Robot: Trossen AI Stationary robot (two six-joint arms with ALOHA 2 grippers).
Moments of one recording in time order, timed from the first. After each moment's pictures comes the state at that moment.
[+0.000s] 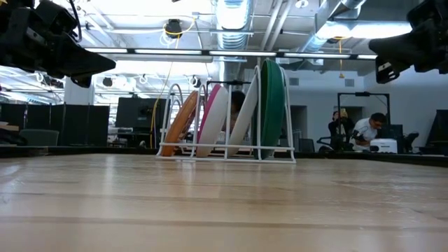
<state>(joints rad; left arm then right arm) -0.18 0.13 0.01 0.07 -0.34 -0.05 0.13 0.00 0.00 0.06 0.05 0.06</state>
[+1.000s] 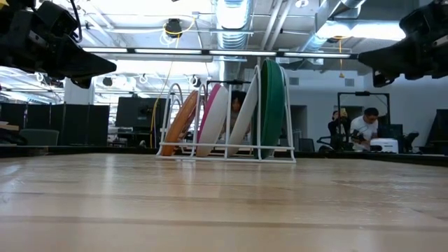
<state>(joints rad) -0.18 0.15 0.01 0.07 -0.35 -0.04 -0.02 0.03 0.00 0.02 0.00 0.01</state>
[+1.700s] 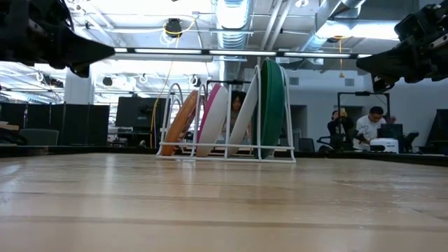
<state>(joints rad) -0.18 0.00 0.01 0.08 -0.35 0.06 -0.02 0.05 0.00 0.02 0.00 0.08</state>
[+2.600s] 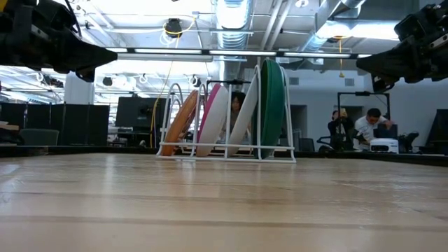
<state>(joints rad) 0.05 0.01 0.01 0.04 -0.11 -0.01 -0.02 0.05 0.00 0.02 0.00 0.08</state>
